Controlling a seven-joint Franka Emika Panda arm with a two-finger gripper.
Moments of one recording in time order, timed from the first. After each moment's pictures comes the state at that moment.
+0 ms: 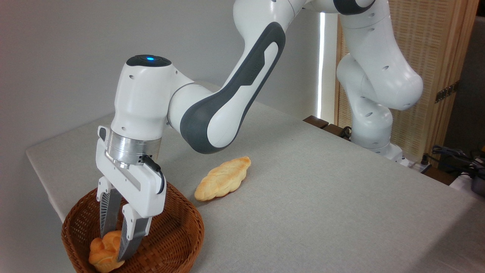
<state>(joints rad) -0.19 0.33 0.11 -1.82 -0.09 2.61 0.69</state>
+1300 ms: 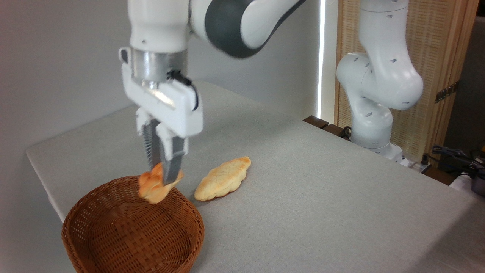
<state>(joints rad) -0.18 0.00 0.14 -1.81 -0.09 2.03 0.74</state>
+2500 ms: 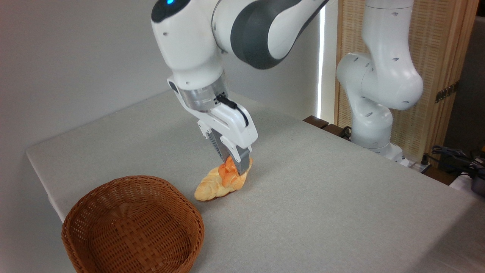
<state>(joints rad) -0.19 -0.06 0.16 -1.97 -0.09 1.68 0.77</state>
